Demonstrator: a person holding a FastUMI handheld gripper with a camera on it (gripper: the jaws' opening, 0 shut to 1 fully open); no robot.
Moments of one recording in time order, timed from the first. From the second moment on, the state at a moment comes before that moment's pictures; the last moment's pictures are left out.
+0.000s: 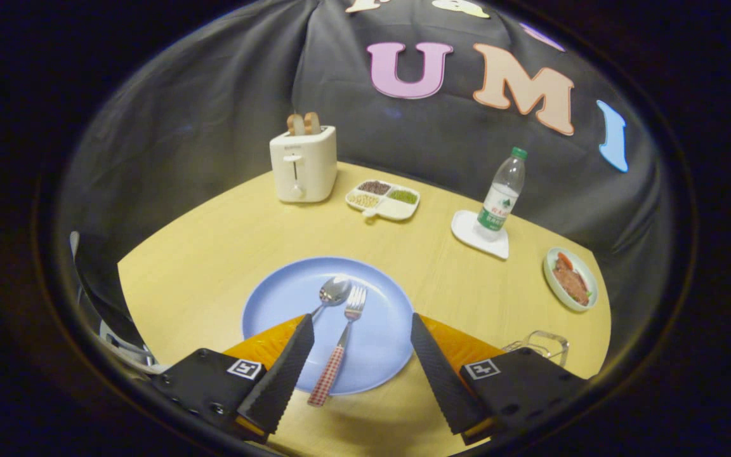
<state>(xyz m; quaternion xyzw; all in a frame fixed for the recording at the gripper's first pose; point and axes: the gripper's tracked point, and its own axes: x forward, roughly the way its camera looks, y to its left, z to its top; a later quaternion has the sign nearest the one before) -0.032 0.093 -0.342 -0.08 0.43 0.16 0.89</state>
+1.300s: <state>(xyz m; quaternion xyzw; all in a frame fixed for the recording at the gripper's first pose) -0.071 0.087 -0.386 -0.10 0.55 0.15 0.82</state>
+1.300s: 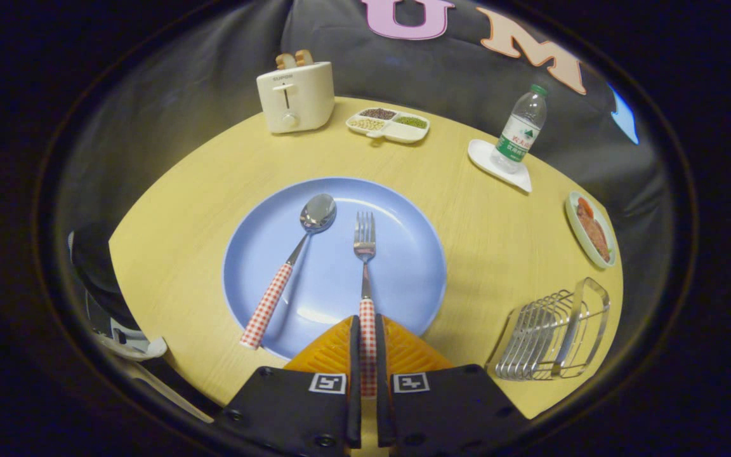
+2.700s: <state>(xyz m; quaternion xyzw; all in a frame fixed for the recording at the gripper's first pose) -0.074 -0.119 -0.256 -0.19 0.59 0.21 0.75</state>
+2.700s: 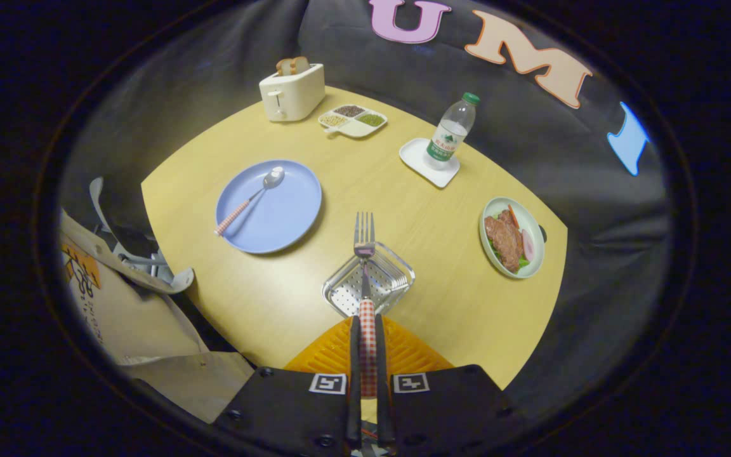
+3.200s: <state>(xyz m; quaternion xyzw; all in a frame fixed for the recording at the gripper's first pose) -0.097 -0.134 -0.276 -0.18 0.68 0.23 0.67</state>
